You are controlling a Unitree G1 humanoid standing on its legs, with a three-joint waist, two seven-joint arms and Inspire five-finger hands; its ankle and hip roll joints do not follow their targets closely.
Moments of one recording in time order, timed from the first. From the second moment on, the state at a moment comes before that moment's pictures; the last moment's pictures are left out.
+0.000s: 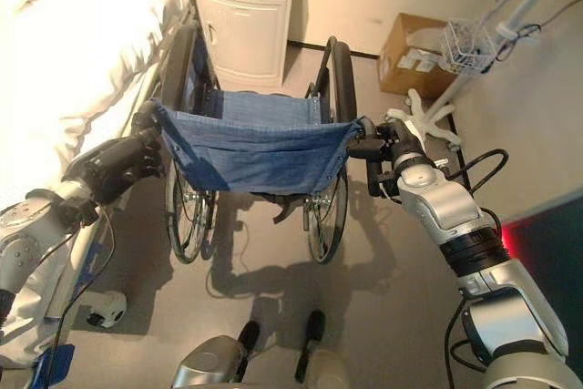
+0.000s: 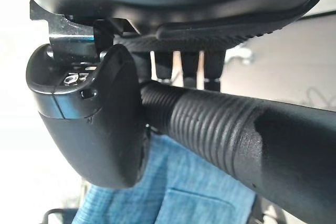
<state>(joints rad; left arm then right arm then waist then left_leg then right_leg) -0.26 0.90 0.04 0.08 -0.92 0.40 -0.09 -0.71 -0.79 0.38 0.19 0.57 0.60 -0.28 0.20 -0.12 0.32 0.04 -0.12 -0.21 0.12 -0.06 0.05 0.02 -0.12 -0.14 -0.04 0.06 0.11</state>
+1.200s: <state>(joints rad) -0.23 0.84 0.02 0.02 -0.92 0.39 -0.03 -0.73 -0.83 0.36 0.21 0.50 0.63 -0.27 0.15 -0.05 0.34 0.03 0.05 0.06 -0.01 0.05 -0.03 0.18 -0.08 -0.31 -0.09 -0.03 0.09</state>
